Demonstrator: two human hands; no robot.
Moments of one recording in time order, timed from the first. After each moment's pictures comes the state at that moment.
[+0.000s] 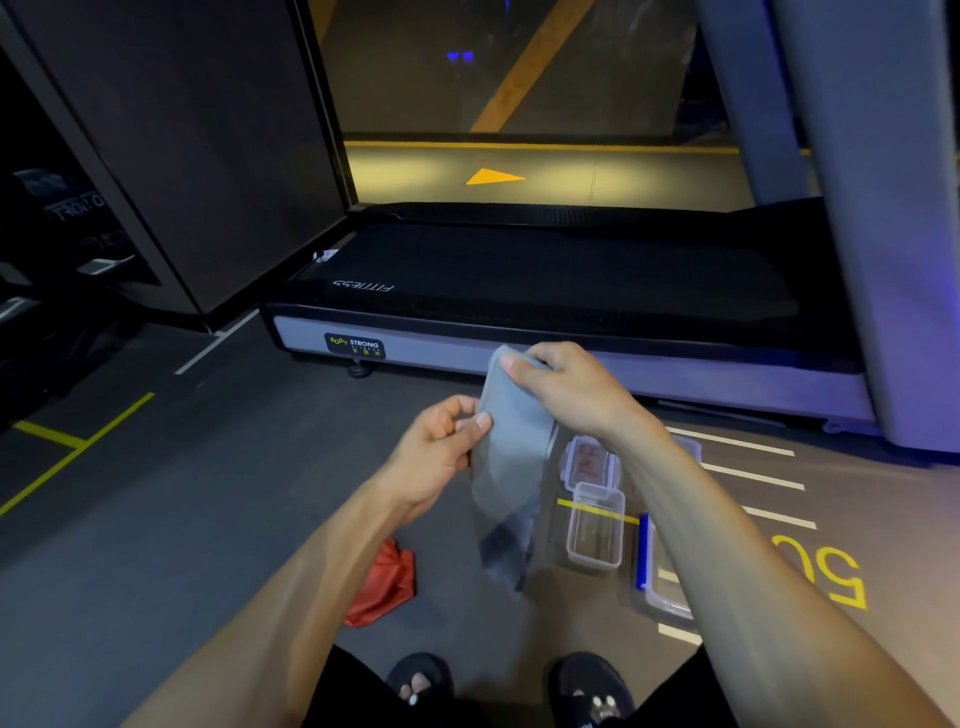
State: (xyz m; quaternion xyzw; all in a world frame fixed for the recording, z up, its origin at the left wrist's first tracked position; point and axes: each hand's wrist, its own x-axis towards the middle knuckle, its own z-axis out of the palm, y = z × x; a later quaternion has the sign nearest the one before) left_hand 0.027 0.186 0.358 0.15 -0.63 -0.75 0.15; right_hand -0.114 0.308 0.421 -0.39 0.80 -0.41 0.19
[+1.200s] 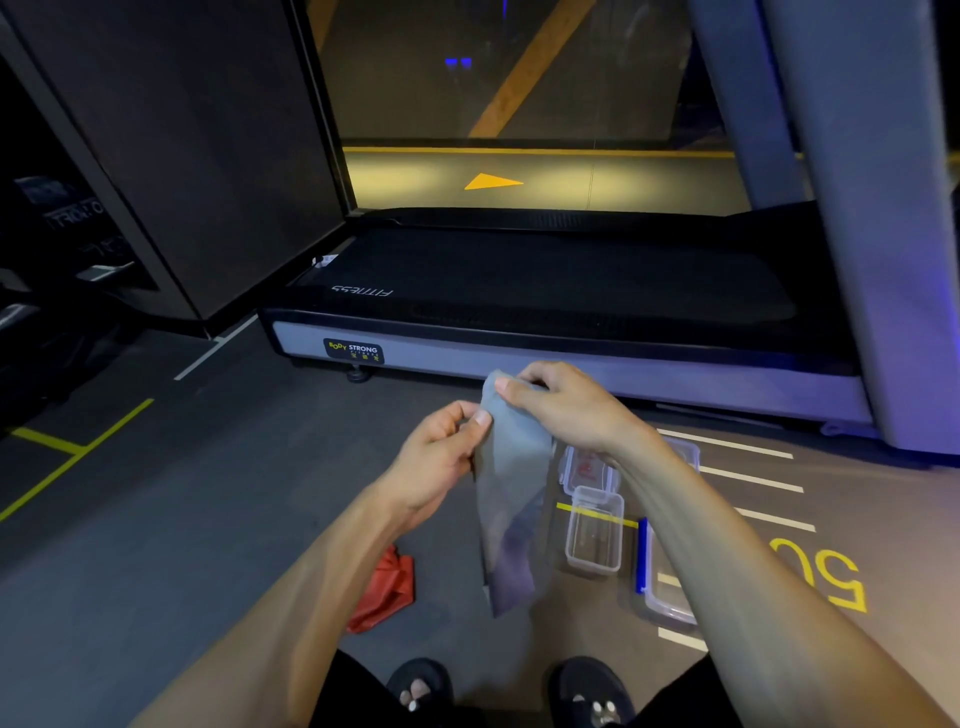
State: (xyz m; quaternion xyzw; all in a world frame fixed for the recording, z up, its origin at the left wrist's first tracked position) left_hand 0.023 0.194 0.361 0.15 -0.65 -0.73 0.14; right_hand -0.112 0.312 0.413 -0.39 0.80 -0.40 0.22
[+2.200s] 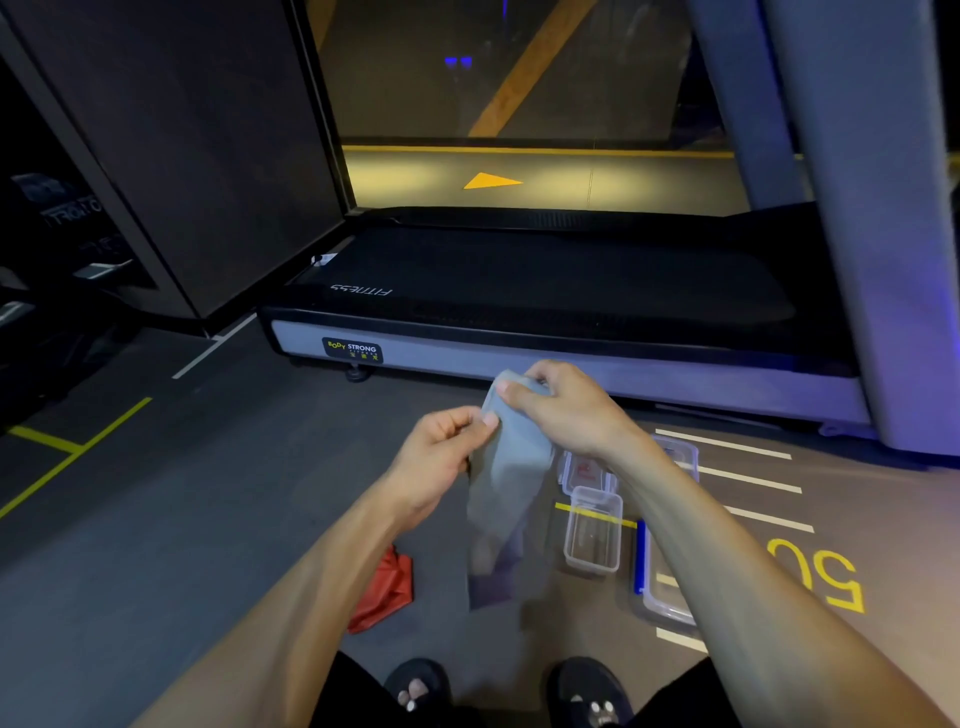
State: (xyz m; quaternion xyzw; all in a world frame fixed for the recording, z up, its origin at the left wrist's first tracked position) left_hand 0.022 0.191 0.356 0.15 -0.66 -0.72 0.15; right_hand -0.107 0.314 0.414 -0.36 0.82 -0.39 0.19
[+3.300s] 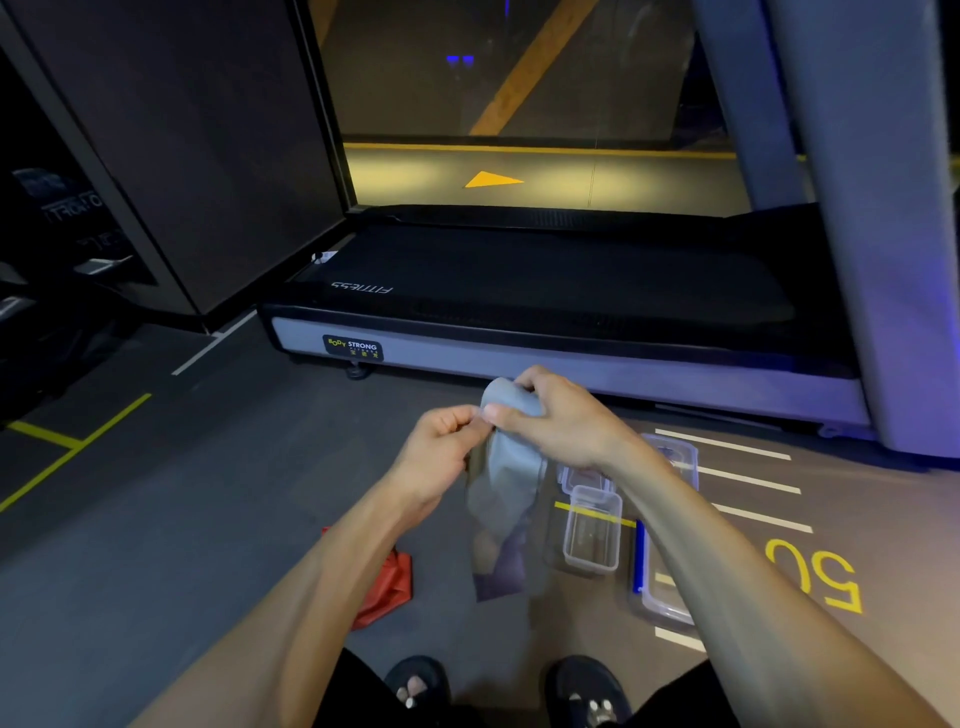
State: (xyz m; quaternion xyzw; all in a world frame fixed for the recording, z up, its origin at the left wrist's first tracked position) left_hand 0.016 0.190 0.353 0.17 -0.66 -0.71 0.17; right_hand -0.103 0.316 0.410 -0.42 0.82 -0.33 0.20
